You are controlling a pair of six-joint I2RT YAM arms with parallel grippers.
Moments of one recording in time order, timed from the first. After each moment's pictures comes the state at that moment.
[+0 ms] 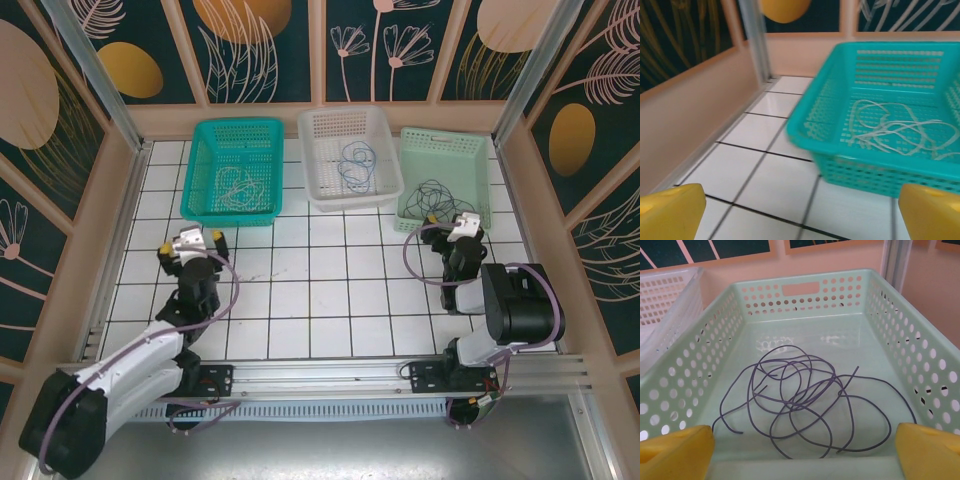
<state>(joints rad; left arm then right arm) -0.44 0.83 0.16 0.46 -0.79 -0.11 0.00 1.53 0.20 1.15 0.10 0.11</state>
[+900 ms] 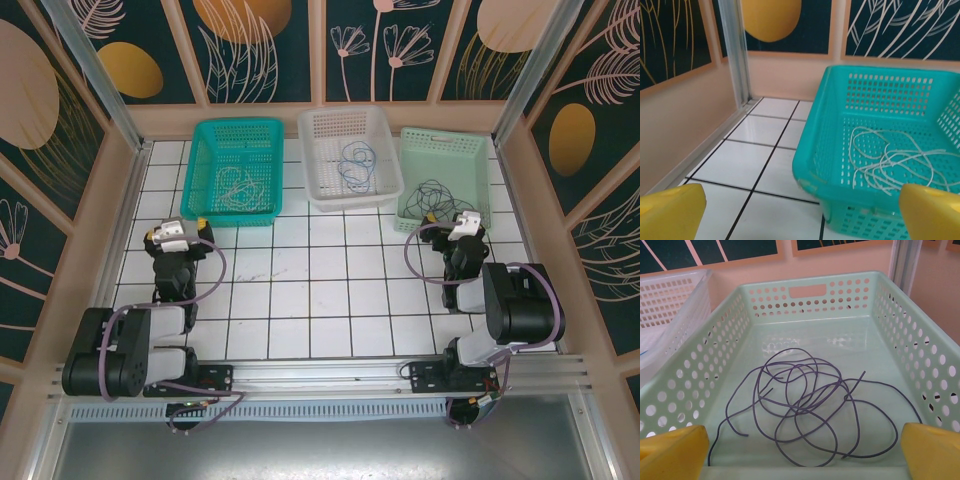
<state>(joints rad) -0.03 1.31 0.12 1.15 -0.23 -0.05 -0.01 1.53 0.21 1.15 0.05 0.11</state>
